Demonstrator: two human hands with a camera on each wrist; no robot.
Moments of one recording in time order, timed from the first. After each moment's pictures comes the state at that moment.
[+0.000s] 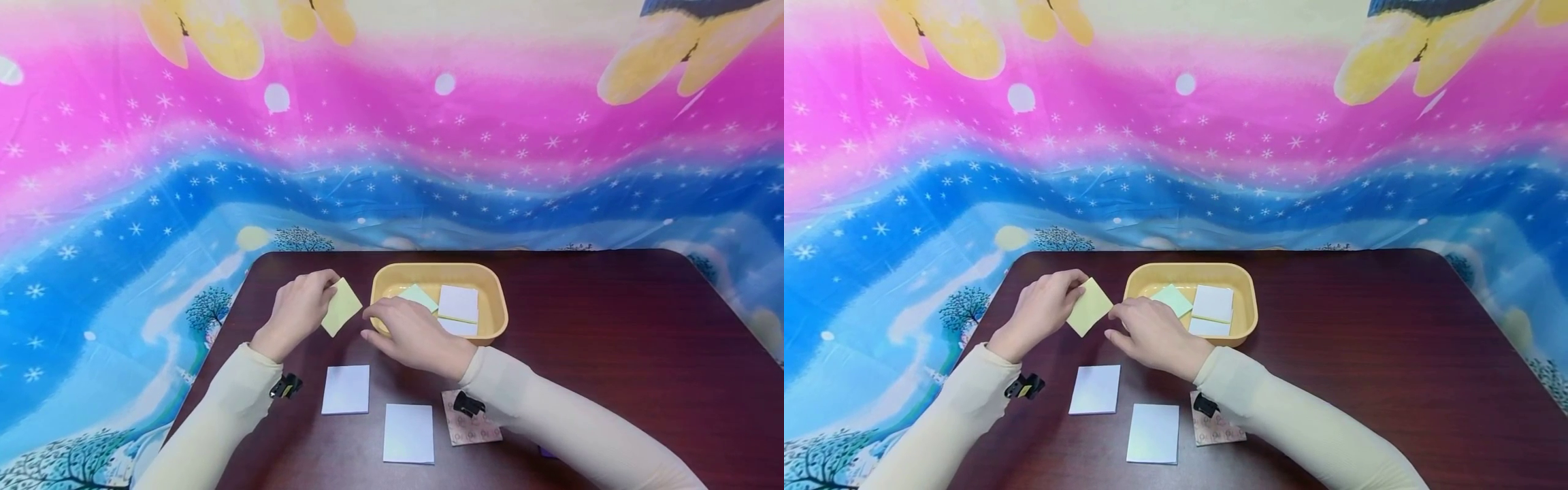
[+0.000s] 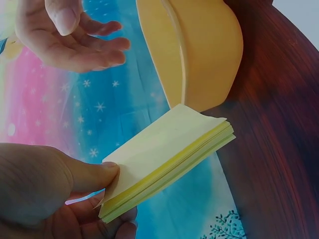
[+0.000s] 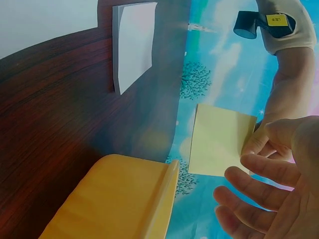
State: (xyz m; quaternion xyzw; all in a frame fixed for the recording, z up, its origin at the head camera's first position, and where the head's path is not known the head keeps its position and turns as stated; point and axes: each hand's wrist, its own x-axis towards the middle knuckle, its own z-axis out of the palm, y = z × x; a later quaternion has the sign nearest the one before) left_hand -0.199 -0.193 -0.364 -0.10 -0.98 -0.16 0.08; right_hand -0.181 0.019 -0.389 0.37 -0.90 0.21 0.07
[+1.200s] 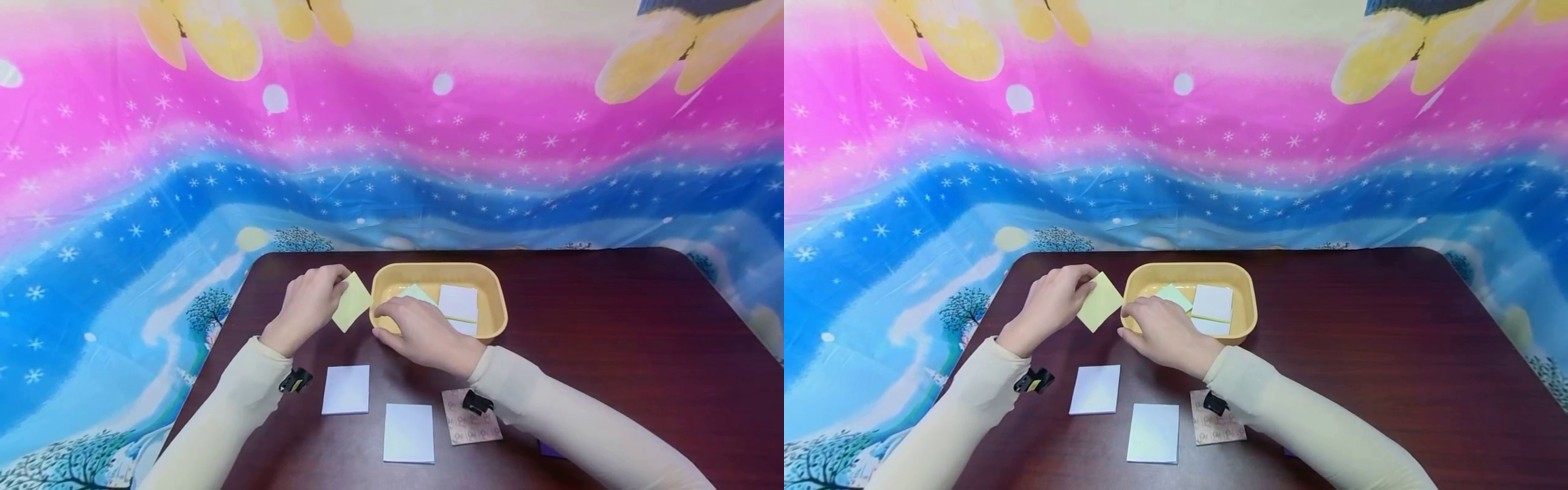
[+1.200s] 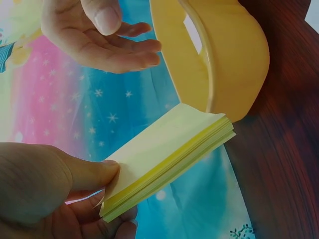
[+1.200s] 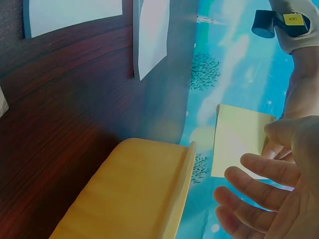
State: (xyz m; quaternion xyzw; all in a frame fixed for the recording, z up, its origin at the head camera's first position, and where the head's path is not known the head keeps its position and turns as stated) left_hand -0.204 -0.175 -0.355 -0.10 -0.98 -0.17 0.08; right_hand -0.185 0.035 -0.395 0.35 -0.91 0.23 0.06
